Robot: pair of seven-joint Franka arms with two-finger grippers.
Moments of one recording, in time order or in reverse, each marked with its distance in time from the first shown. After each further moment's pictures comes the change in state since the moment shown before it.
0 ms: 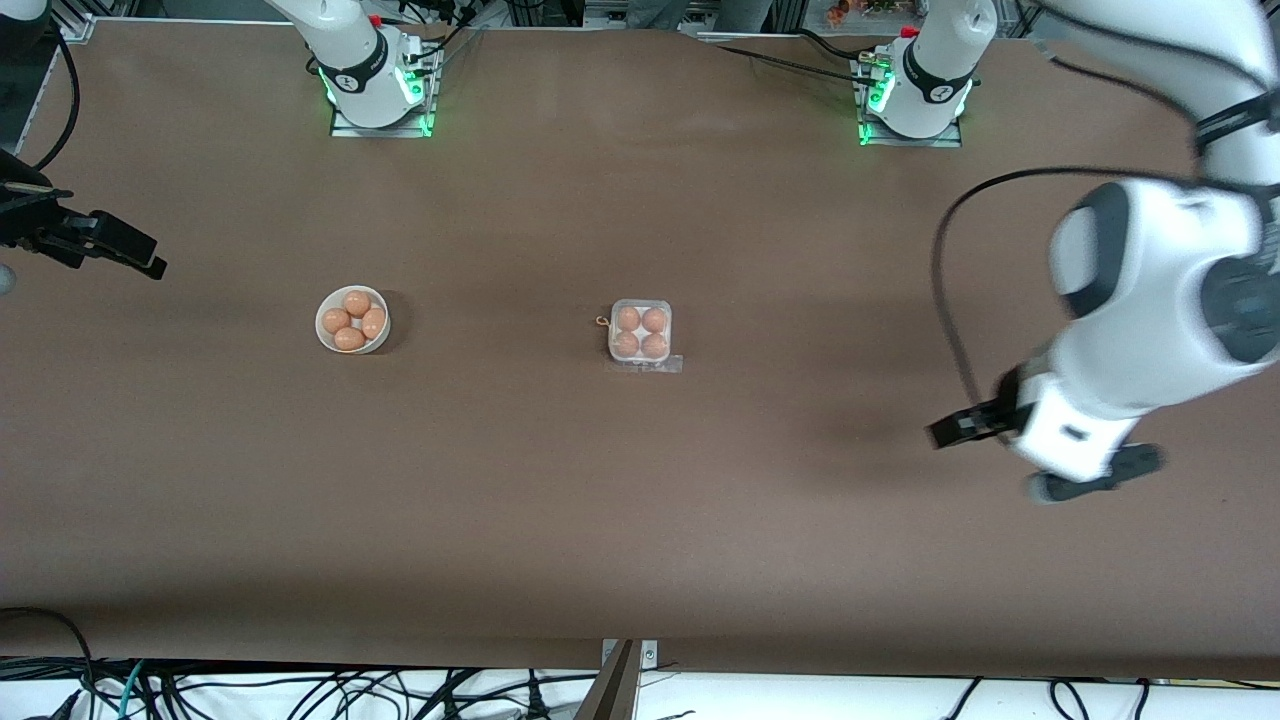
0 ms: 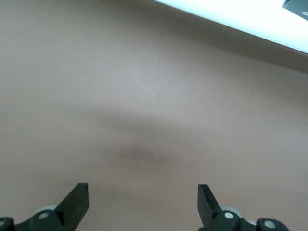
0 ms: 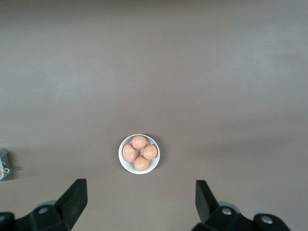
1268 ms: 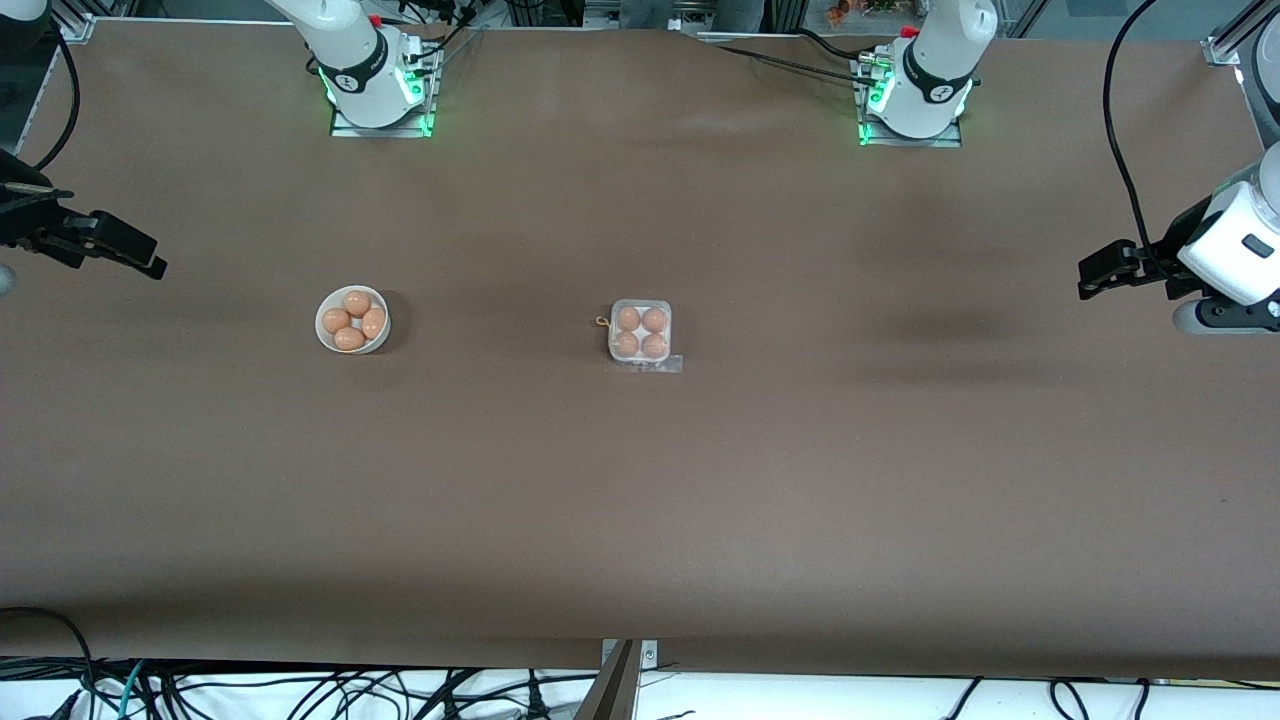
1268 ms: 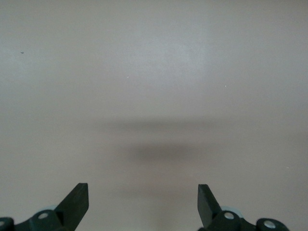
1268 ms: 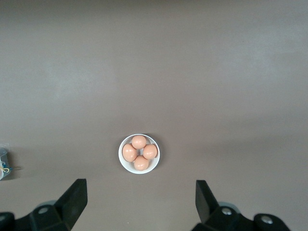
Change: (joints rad) left arm 0.259 -0.427 -0.235 -0.403 0.254 -0.100 0.278; right arm 0.000 0.001 0.000 0.000 0.000 -0.001 0.000
